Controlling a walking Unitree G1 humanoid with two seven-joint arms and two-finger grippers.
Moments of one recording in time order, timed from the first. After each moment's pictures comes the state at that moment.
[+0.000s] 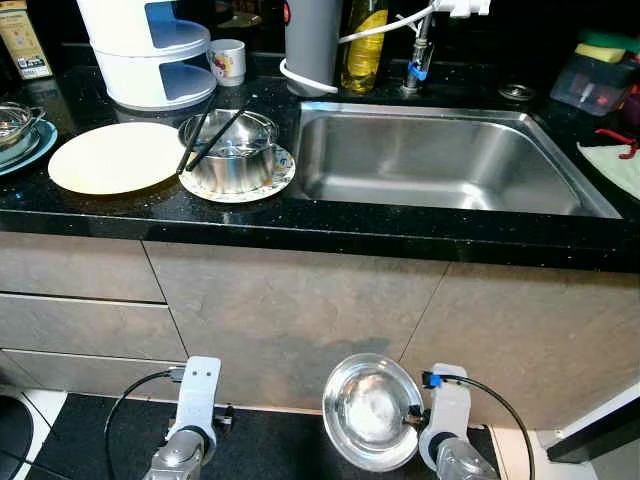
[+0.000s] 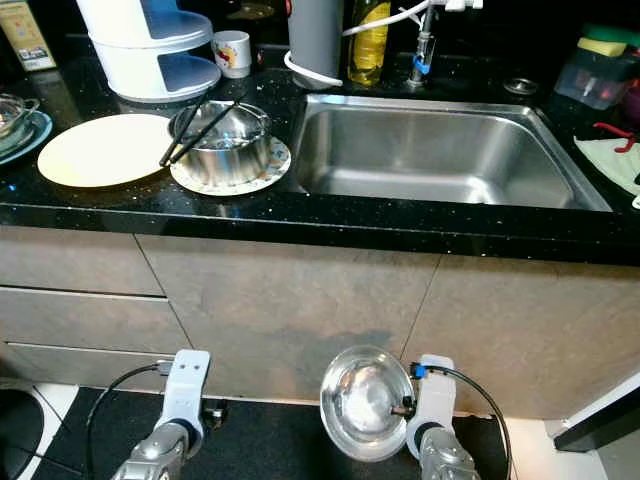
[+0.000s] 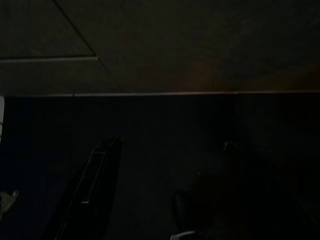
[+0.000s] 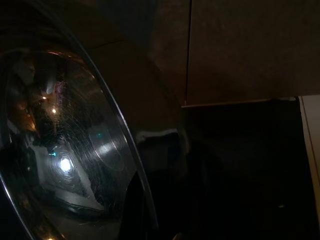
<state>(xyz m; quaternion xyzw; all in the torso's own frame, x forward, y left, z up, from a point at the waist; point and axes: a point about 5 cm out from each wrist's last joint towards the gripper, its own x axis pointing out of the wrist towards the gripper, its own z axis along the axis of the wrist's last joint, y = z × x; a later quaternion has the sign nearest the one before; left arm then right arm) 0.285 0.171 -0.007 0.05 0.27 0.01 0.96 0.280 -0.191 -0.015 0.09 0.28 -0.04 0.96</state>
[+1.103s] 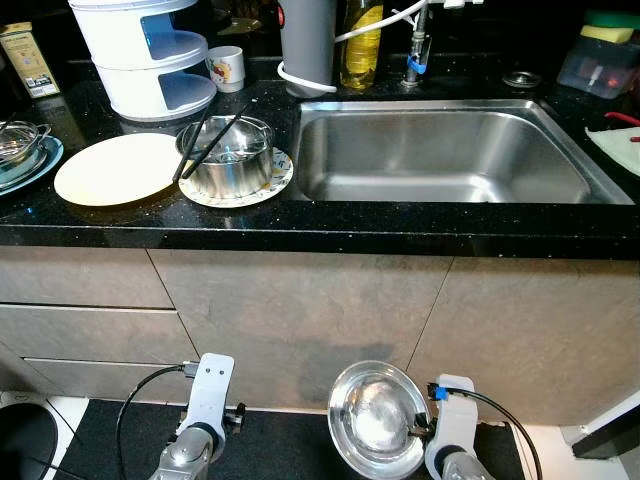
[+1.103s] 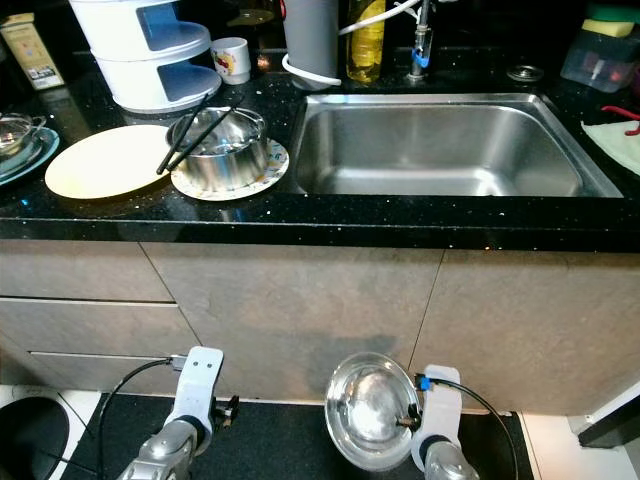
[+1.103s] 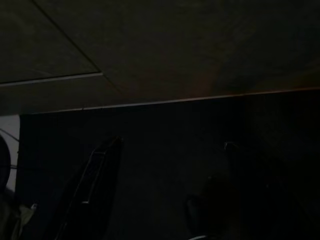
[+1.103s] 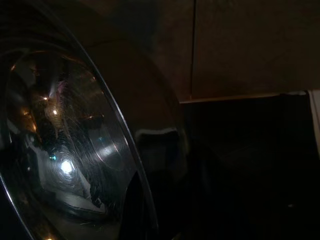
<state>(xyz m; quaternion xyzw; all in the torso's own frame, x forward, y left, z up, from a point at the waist) 0.285 0.159 -0.004 0.06 0.25 -0.01 0.97 0.259 -0.197 -0.026 0.06 0.27 -0.04 0.96</state>
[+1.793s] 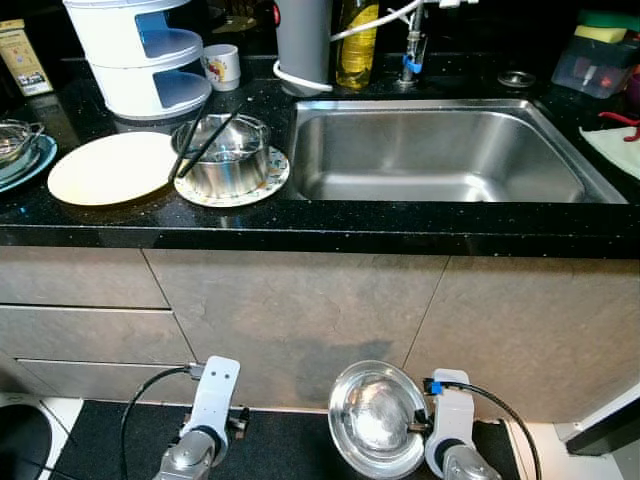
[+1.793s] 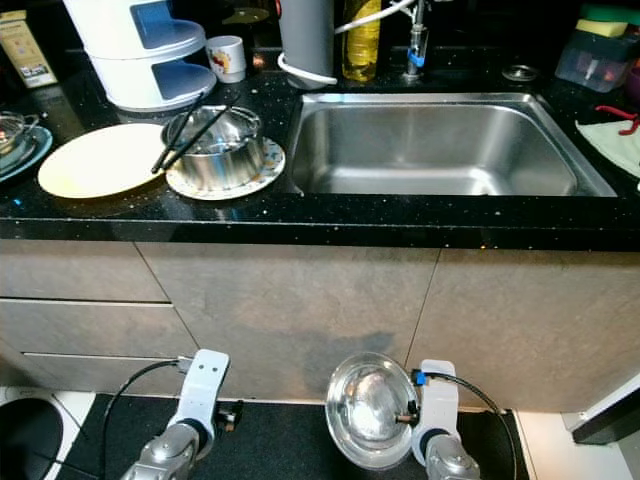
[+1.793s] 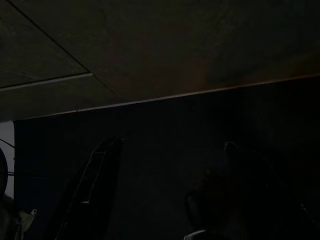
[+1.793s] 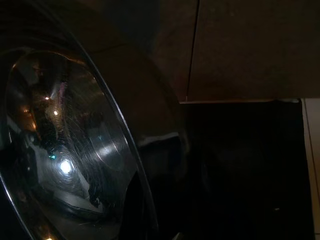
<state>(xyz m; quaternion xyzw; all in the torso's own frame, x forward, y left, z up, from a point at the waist) 0.282 0.158 -0.007 0.07 0.26 -0.03 0.96 0.270 -0.196 -0.019 0.04 0.28 -0.02 0.96</state>
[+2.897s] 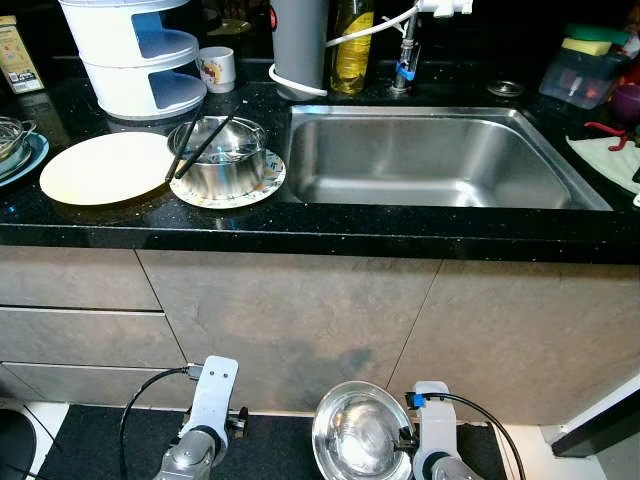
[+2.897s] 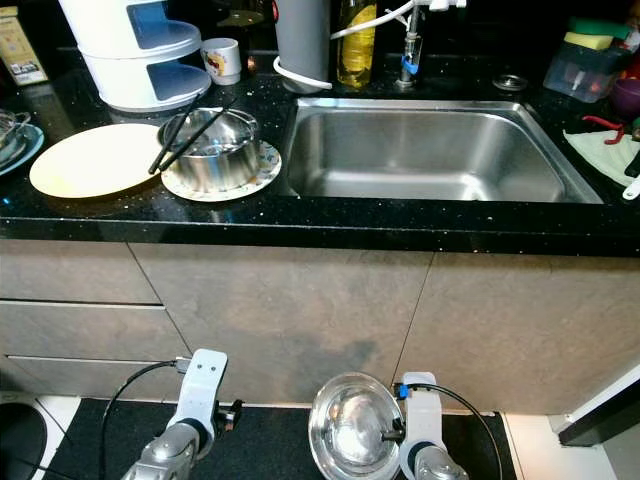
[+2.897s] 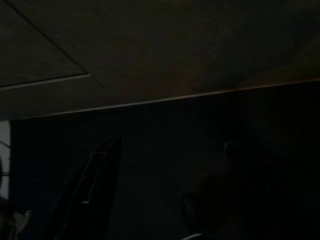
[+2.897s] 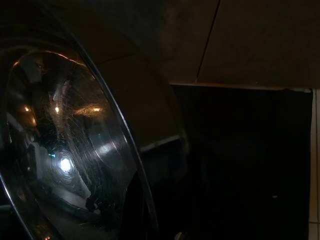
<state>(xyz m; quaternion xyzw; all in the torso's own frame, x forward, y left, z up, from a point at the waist) 0.282 0.164 -0.007 0.07 0.26 -0.02 0.96 0.262 -0.180 -0.030 0.03 0.32 0.02 0.95</state>
